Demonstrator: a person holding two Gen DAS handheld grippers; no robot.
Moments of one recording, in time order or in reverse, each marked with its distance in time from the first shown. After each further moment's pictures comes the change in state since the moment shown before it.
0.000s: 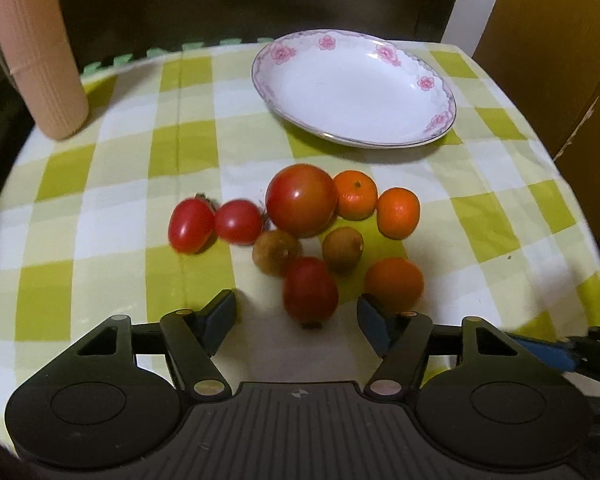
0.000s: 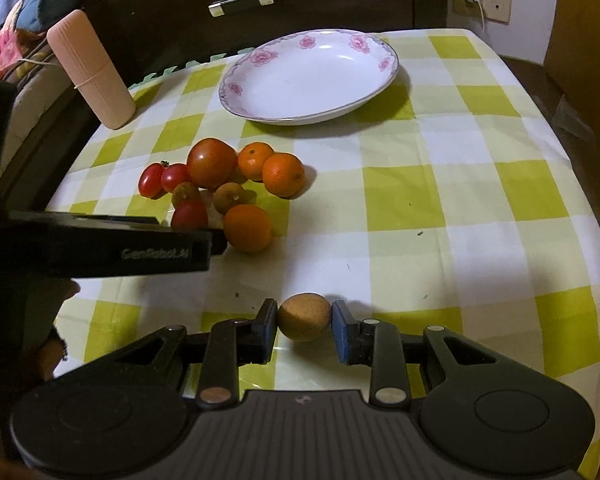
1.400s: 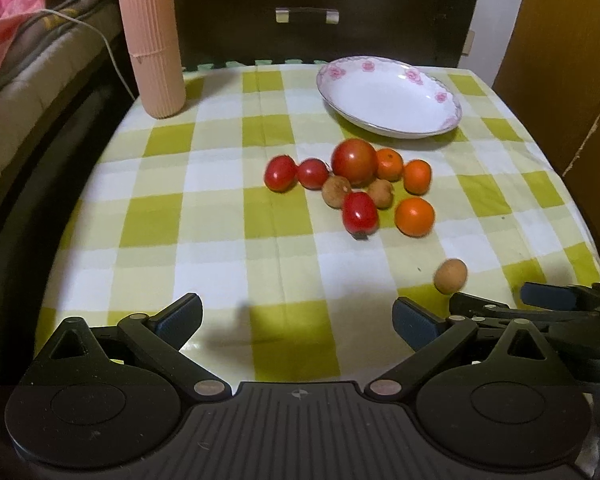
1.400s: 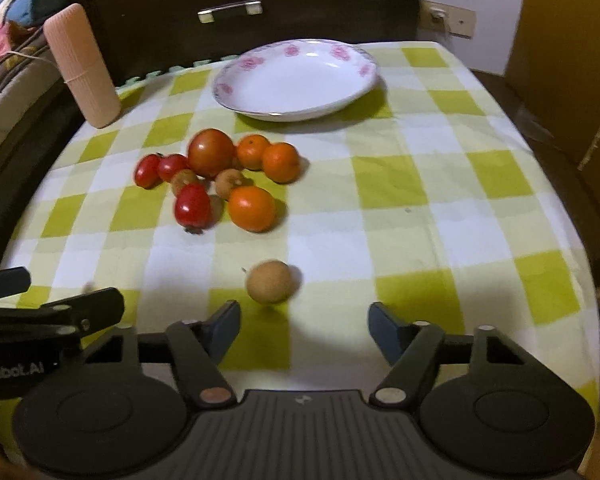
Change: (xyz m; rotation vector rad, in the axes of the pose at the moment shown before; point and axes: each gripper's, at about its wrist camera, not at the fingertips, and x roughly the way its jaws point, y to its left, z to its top) left arm -0.086 0.020 -0.065 -0.025 -0.113 0.142; right arm -0.012 0.034 -0.024 0.006 -0.063 -0.131
